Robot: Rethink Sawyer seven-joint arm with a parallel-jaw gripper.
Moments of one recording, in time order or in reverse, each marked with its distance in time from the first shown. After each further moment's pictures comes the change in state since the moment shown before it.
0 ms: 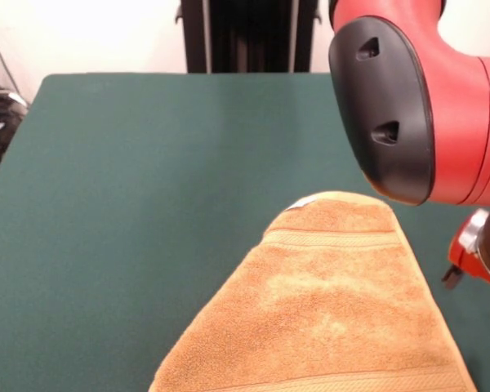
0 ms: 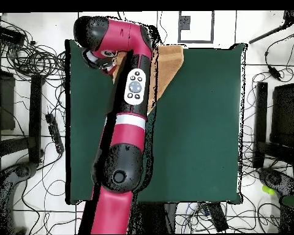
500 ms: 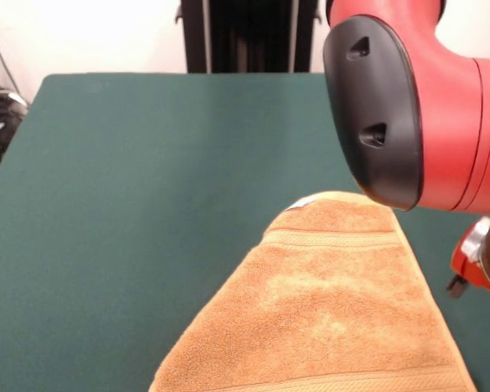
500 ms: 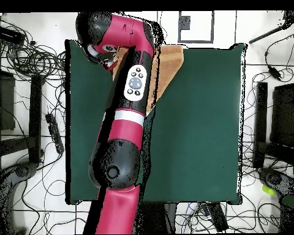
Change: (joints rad) arm -0.043 -0.008 -0.185 -0.001 0.196 0.001 0.000
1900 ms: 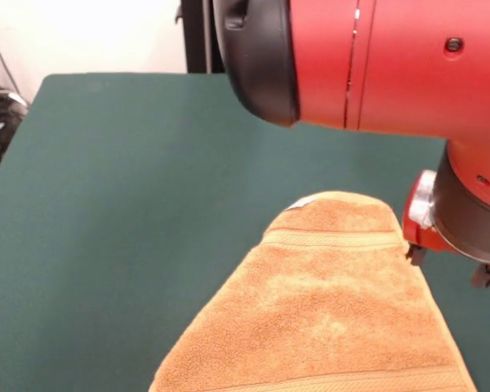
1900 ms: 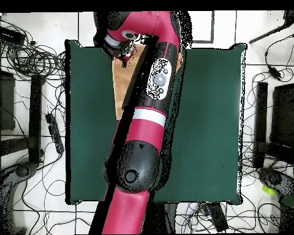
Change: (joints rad) arm -0.062 -0.078 0.062 -0.001 -0.027 0.140 -0.384
